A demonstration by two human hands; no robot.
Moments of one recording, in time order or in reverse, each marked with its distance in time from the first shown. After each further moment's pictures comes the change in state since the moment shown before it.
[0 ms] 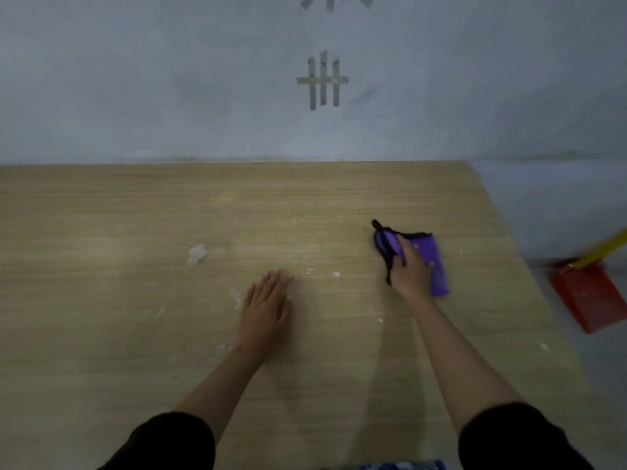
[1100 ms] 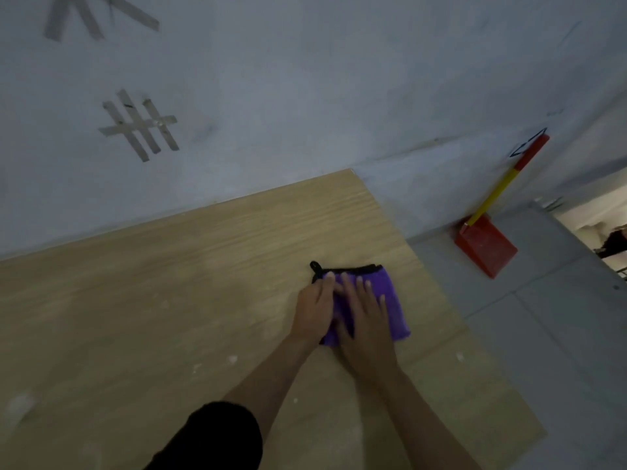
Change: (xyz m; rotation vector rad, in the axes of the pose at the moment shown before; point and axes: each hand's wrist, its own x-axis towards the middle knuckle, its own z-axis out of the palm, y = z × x) left_hand 0.138 0.229 0.098 -0.853 -0.342 -0.012; right_hand -0.004 0.072 -0.046 -0.138 0.100 -0.133
